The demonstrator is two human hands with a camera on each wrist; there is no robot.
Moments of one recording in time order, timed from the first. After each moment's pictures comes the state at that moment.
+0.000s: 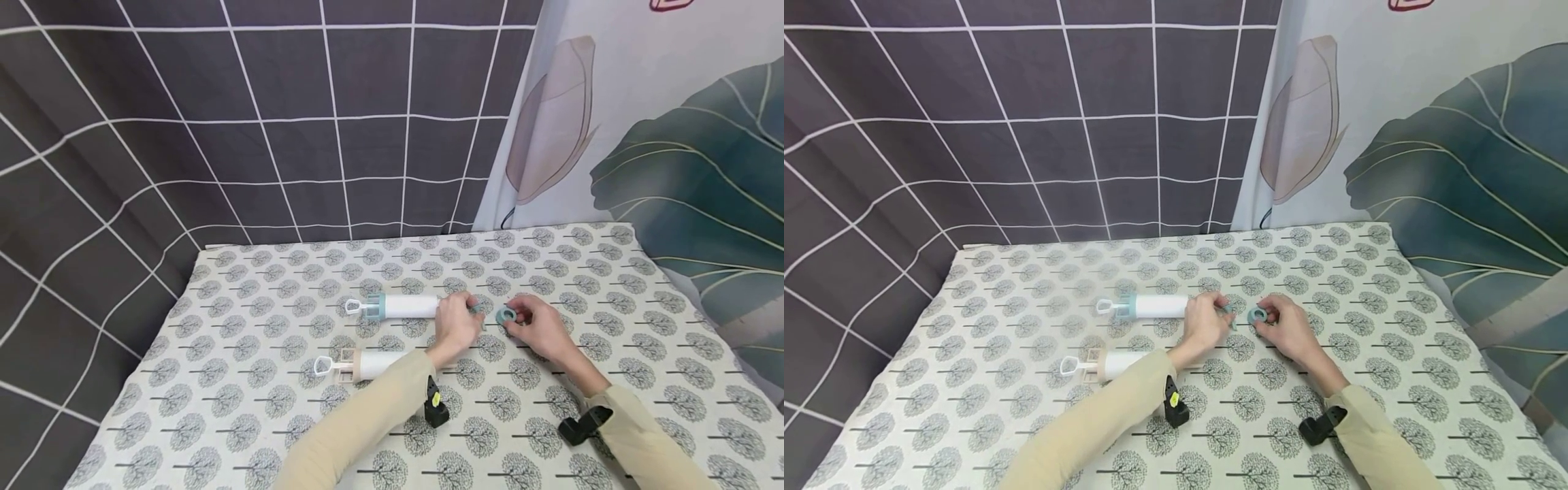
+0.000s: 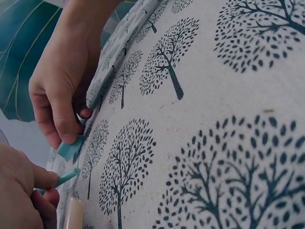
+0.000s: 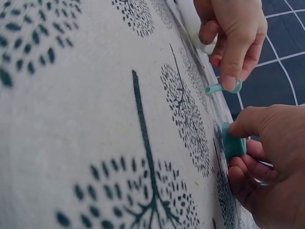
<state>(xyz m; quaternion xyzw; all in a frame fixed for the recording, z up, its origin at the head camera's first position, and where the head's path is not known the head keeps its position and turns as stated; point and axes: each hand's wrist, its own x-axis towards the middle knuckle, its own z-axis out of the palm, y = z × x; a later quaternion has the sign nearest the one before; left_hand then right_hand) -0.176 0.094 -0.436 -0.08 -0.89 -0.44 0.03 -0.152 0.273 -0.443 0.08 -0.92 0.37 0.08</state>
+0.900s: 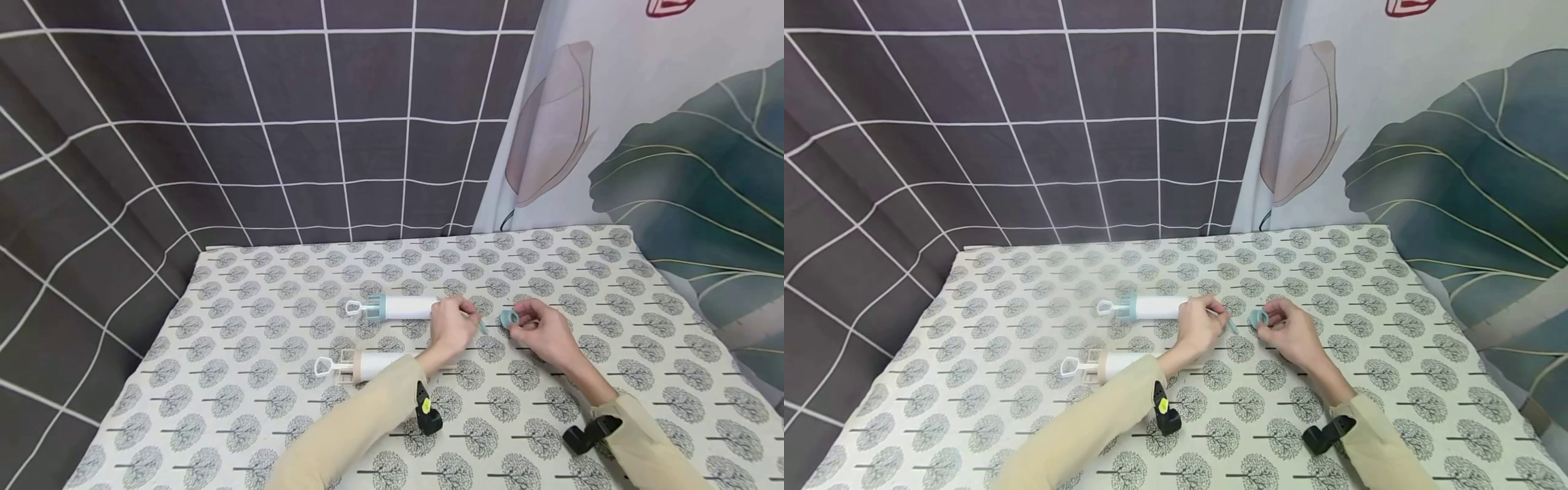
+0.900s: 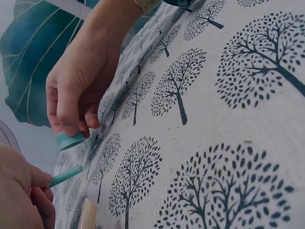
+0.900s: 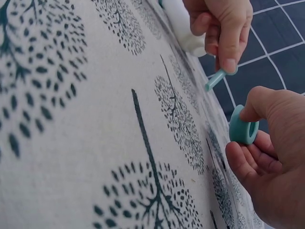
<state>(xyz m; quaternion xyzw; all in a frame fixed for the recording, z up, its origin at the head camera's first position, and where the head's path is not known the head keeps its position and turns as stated) -0.168 0.085 -0.430 -0.07 -0.85 -0.53 0.03 -0.141 0.275 -0.437 0.03 -0.89 0.45 0.04</state>
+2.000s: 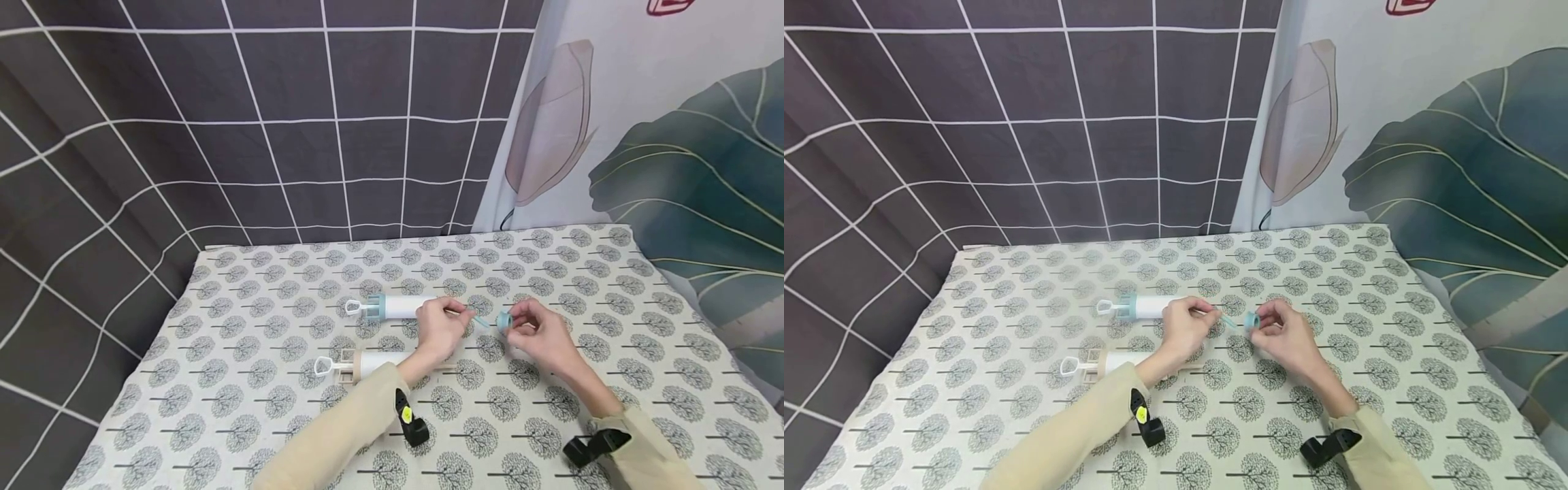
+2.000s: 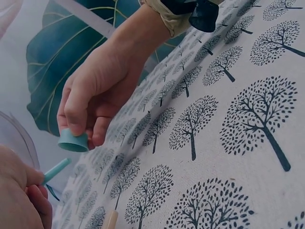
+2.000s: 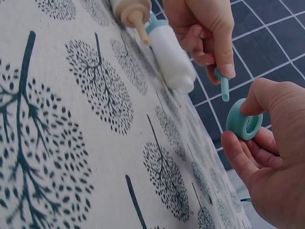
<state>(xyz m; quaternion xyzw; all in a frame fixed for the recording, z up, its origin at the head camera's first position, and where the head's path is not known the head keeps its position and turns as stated) -0.155 0.064 -0.415 -0.03 -0.81 -0.59 0.04 -0.119 0.257 -0.419 0.03 -0.84 0.54 0.02</state>
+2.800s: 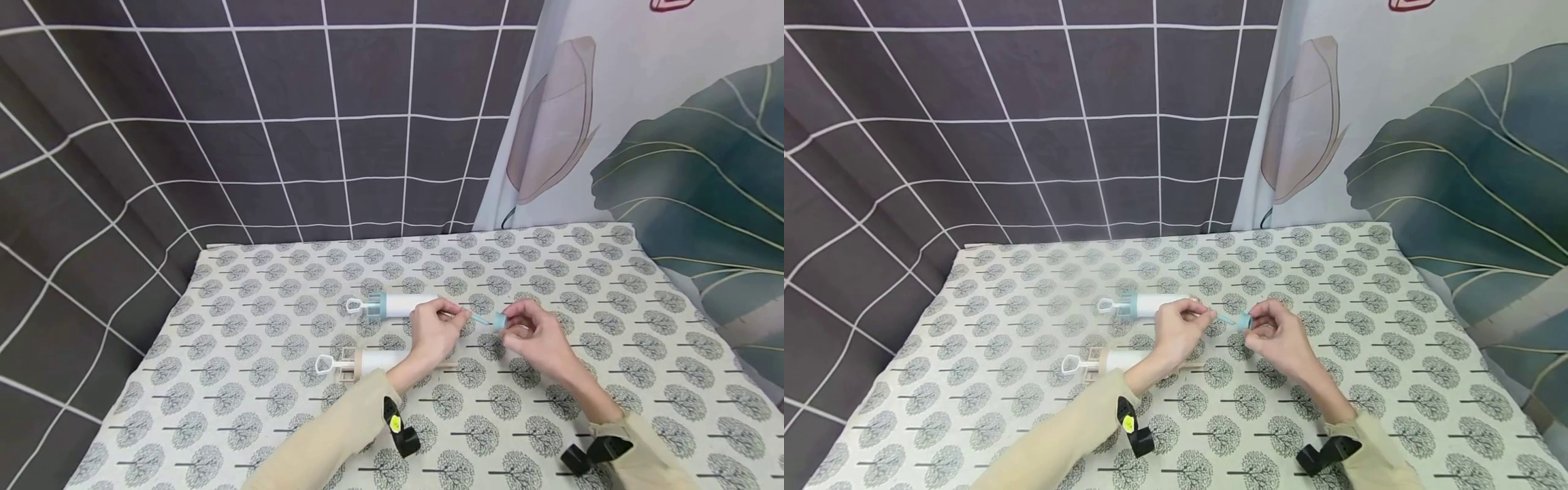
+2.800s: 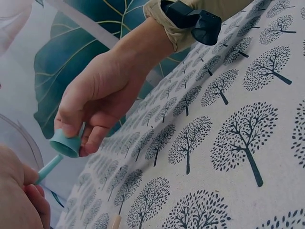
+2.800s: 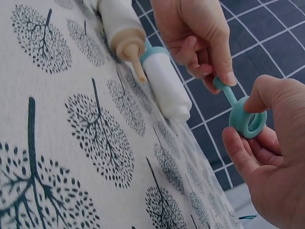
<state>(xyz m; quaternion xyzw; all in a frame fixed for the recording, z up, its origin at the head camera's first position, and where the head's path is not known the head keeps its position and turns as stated) -0.142 0.049 -0.408 -0.03 -0.79 -0.61 0.03 -0.108 0.241 -0.408 0.03 -0.81 0.59 -0.01</state>
